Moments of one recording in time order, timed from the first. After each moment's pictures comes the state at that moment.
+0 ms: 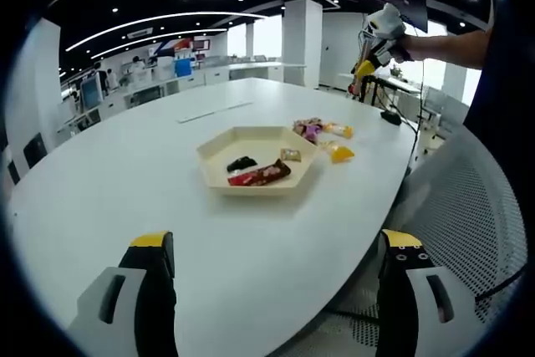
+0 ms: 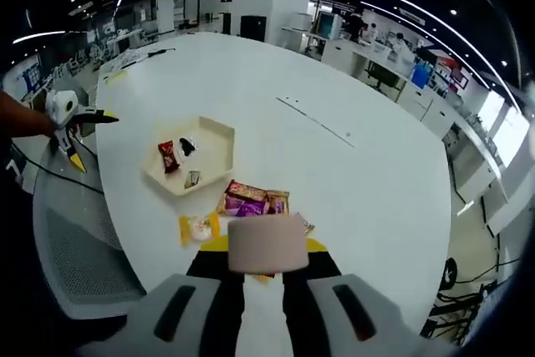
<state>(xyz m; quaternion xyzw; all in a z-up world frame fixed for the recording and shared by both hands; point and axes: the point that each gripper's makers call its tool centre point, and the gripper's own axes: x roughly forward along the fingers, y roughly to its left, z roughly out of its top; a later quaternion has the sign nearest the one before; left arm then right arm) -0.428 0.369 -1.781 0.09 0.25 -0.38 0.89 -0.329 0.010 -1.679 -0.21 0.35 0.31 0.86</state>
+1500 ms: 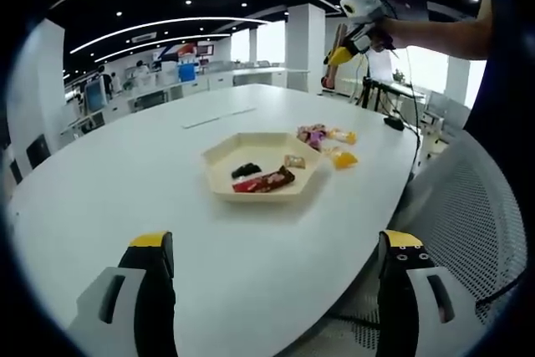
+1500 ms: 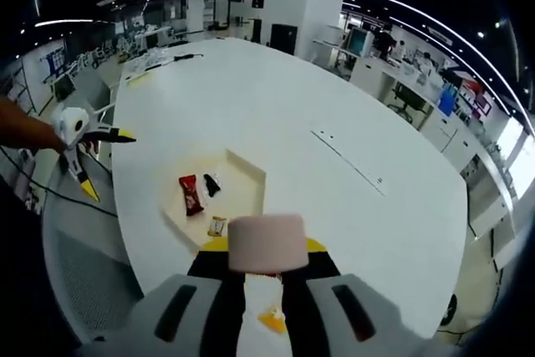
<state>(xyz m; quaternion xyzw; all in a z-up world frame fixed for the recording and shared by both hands) -0.424 0.371 -1.775 0.09 0.23 -0.37 0.89 -0.294 0.111 -1.661 -0.23 0.33 0.38 0.83</state>
